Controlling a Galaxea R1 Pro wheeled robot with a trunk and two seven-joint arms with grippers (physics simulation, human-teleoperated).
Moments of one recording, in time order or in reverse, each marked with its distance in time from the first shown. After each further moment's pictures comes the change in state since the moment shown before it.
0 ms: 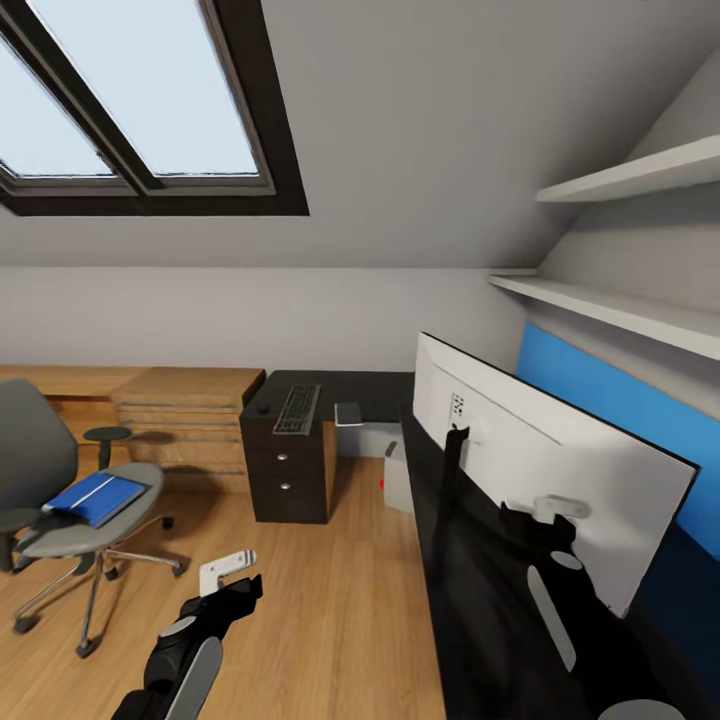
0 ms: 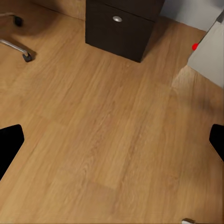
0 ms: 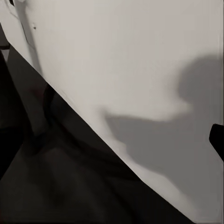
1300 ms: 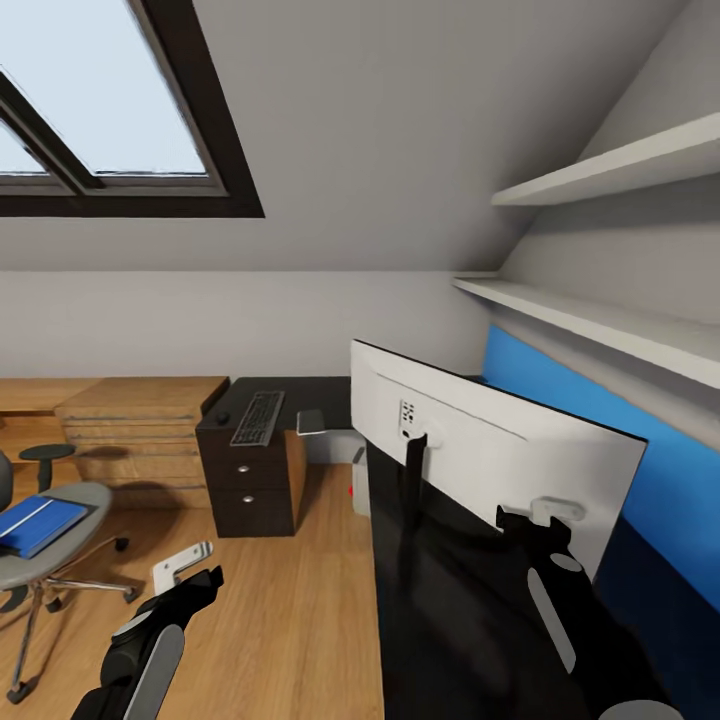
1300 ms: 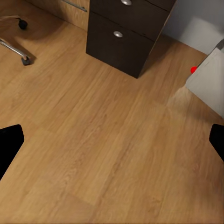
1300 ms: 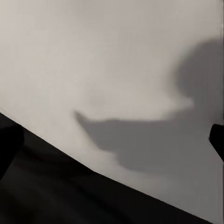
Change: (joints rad) left arm 0.000 0.001 0.187 -0.033 0.005 0.001 -0.005; right arm 0.000 0.000 -0.003 0.020 0.002 0.000 0.041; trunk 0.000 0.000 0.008
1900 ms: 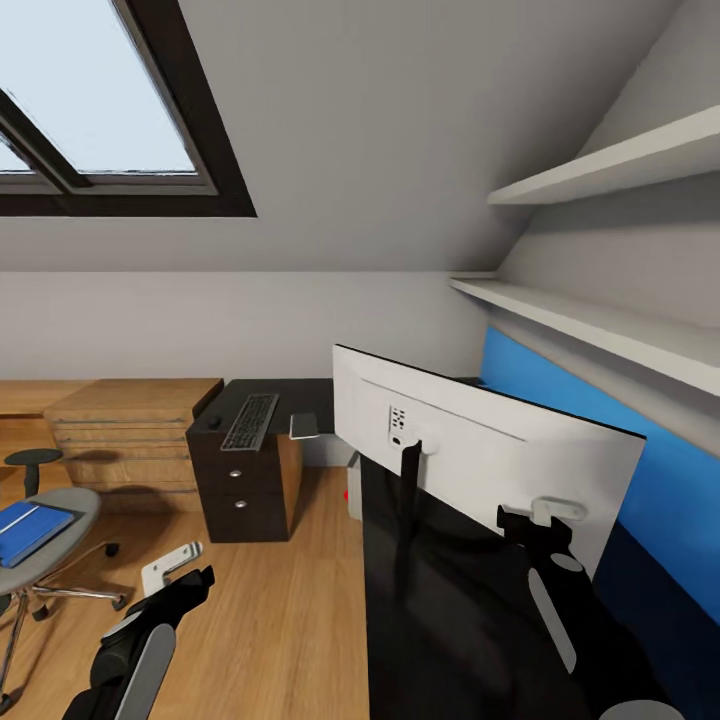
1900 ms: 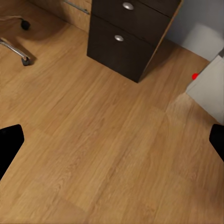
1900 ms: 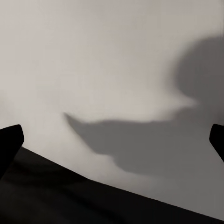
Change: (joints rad) left arm 0.000 0.000 0.041 -0.003 0.001 -0.001 -0.001; right arm 0.000 -0.002 -0.002 0.000 0.001 0.000 -0.001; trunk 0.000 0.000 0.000
